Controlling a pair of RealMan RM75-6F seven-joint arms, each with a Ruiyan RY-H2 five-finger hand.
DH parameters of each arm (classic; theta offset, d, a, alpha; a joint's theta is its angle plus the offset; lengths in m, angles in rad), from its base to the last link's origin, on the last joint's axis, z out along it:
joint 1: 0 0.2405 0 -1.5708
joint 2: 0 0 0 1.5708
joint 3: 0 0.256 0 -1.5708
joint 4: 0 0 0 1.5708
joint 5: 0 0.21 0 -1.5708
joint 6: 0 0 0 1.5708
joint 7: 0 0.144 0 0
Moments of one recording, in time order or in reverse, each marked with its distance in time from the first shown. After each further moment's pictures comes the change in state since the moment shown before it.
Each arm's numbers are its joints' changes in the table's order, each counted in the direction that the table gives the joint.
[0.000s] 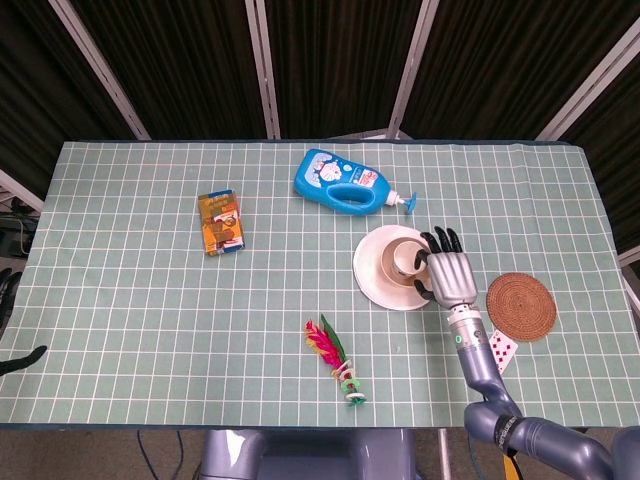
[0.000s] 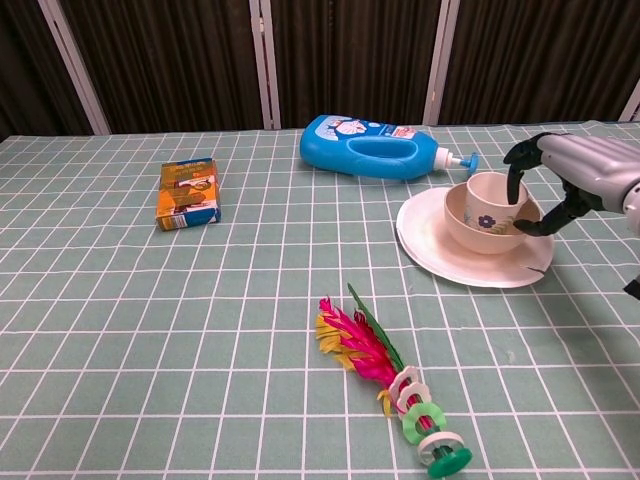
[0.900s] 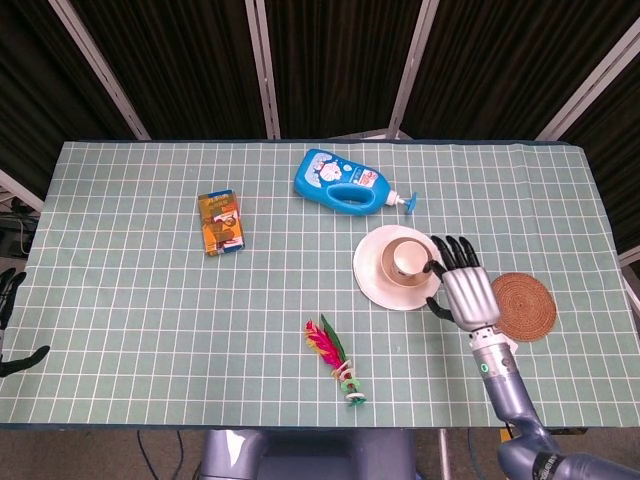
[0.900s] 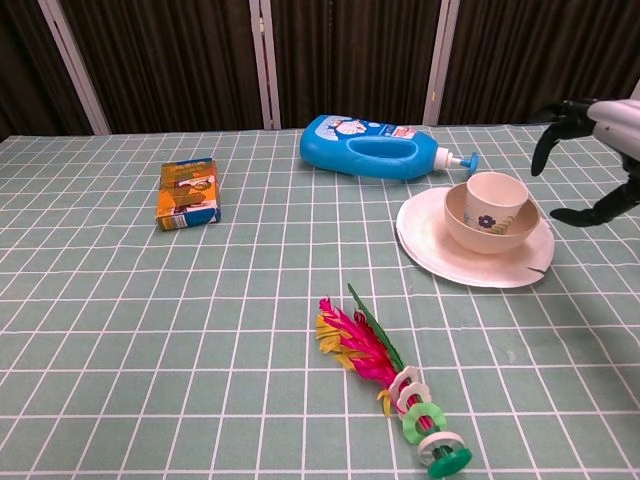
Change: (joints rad) left arm 0.001 -0.010 0.003 -0.007 0.017 0.016 0.031; right arm -0.123 0.173 -0.029 -0.263 -0.167 0.093 -0.017
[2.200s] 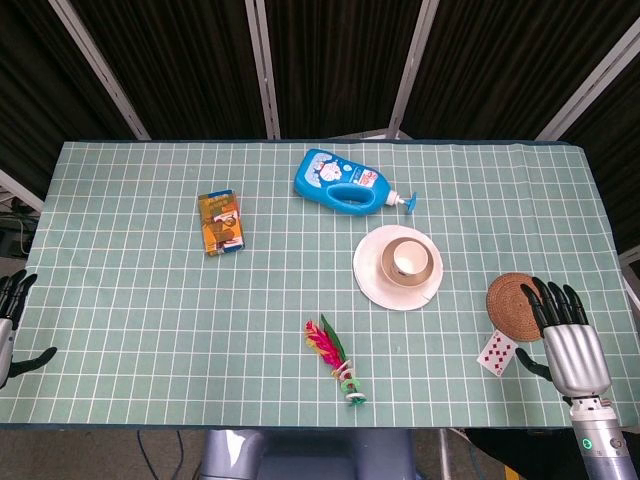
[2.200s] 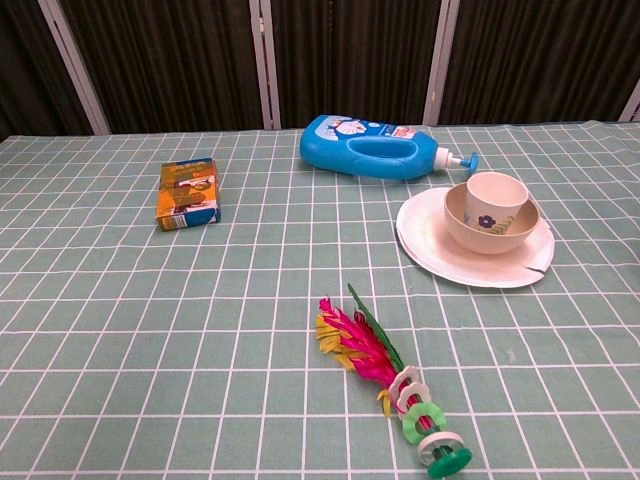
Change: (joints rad) left arm -0.007 -0.020 0.006 -0.007 0.004 -0.005 0.055; right arm -0.315 0.293 -0.196 -0.050 -0.230 0.297 0.230
